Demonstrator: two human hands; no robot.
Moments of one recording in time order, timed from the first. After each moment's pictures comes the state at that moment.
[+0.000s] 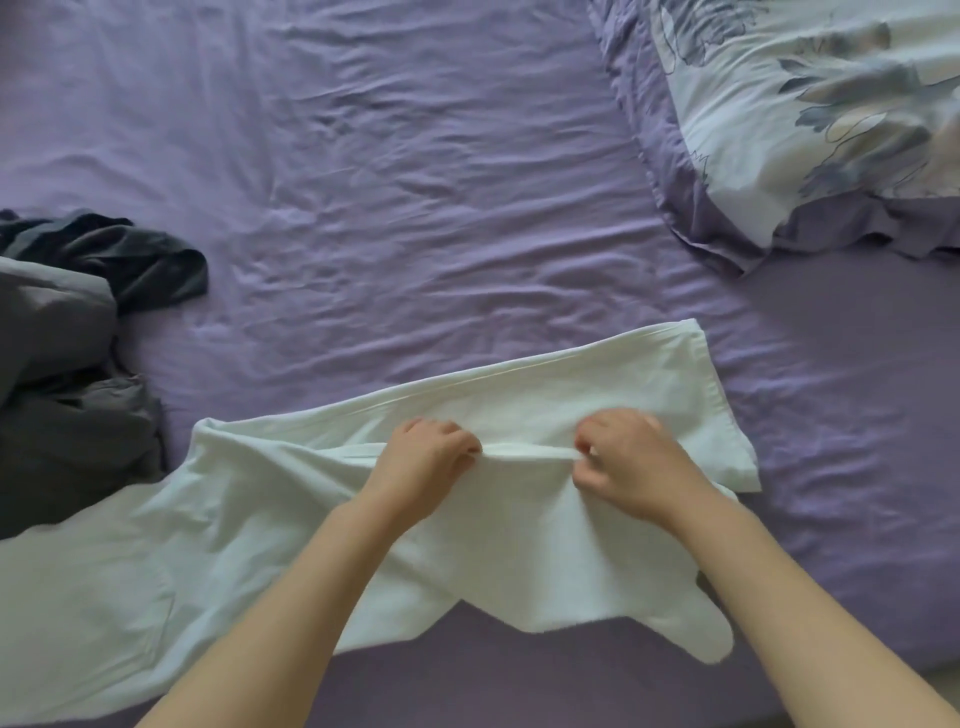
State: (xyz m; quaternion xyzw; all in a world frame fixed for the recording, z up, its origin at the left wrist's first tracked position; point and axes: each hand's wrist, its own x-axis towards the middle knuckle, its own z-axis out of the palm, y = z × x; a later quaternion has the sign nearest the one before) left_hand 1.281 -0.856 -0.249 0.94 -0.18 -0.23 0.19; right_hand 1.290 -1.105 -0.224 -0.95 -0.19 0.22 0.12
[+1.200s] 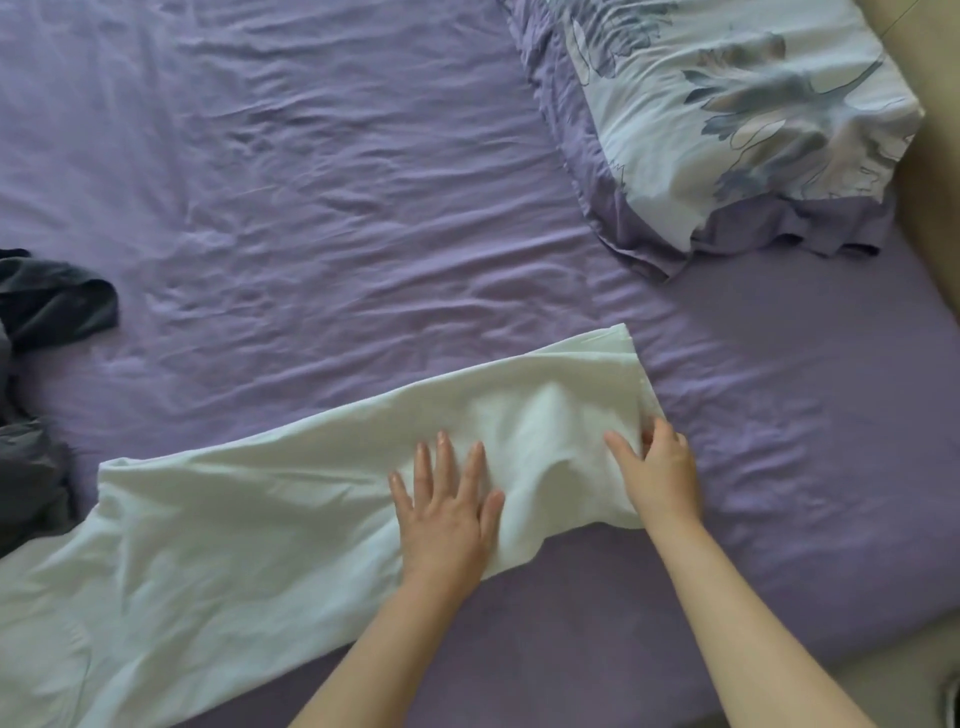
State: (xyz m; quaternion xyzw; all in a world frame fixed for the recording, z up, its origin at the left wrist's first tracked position) left_hand 1.227 -0.960 -0.284 0.96 0.01 -0.27 0.09; right_hand 1.270 -1.179 -0.265 -0.89 0.33 0.16 0.27
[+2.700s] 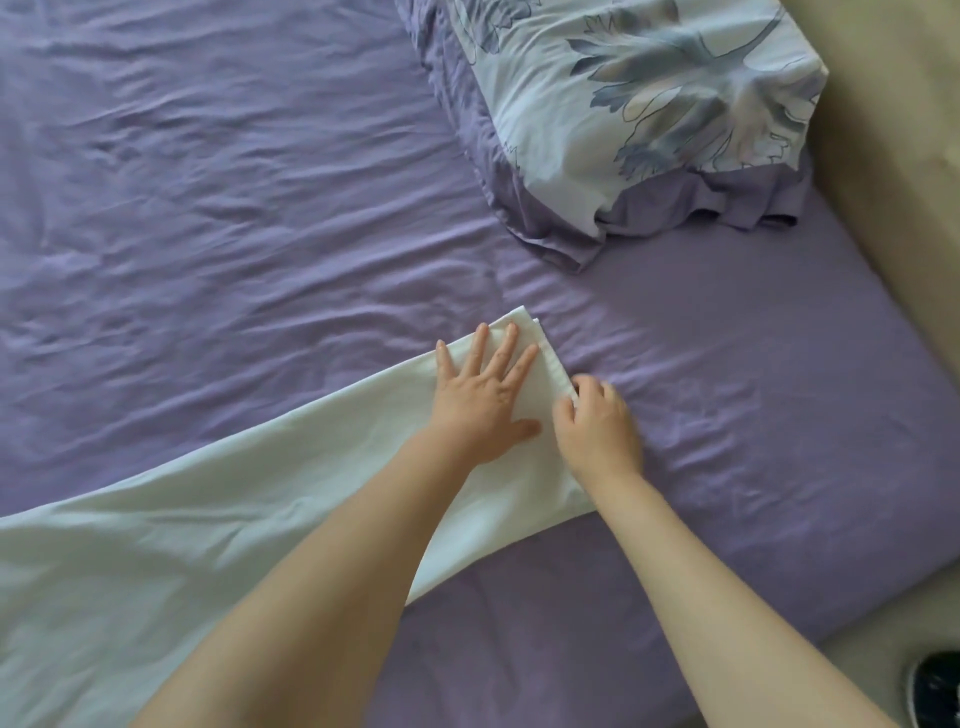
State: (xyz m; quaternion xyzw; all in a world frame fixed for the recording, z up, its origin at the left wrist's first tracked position) left_hand 1.363 -1.083 -0.302 0.93 -0.27 -0.24 0.02; right_hand 1.308 -1.215 -0.284 -0.94 0.22 0.10 0.22
